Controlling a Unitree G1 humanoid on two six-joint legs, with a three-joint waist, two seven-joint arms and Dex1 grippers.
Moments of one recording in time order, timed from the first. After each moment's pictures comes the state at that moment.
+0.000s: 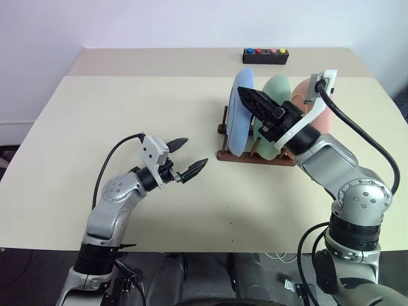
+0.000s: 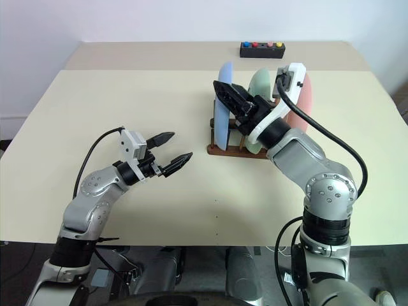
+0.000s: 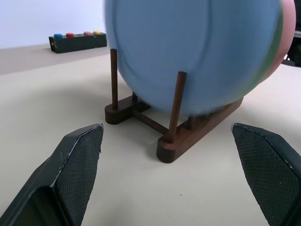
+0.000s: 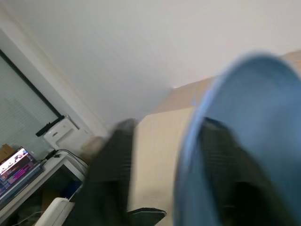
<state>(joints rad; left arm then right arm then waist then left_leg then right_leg) -0.23 0.34 -0.05 -0.21 -0.39 0.25 -0.71 -0.51 -0.35 -0.21 -0.47 1.32 0.81 -0.11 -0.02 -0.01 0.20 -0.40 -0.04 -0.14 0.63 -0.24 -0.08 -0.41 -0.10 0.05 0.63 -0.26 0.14</state>
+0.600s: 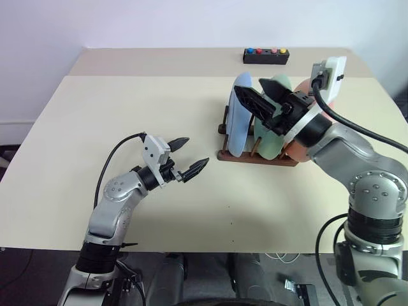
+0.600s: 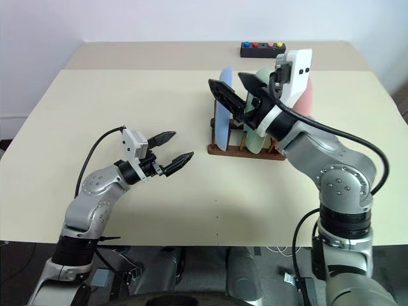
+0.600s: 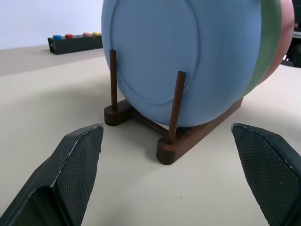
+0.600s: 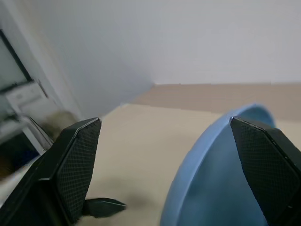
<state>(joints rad) -0.24 0.33 -0.05 -0.20 -0.38 0.25 -0.72 -0.58 -0.58 -0.14 -0.50 1.08 0.79 0.10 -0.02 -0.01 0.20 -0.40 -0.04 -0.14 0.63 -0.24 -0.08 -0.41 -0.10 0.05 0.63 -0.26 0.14</state>
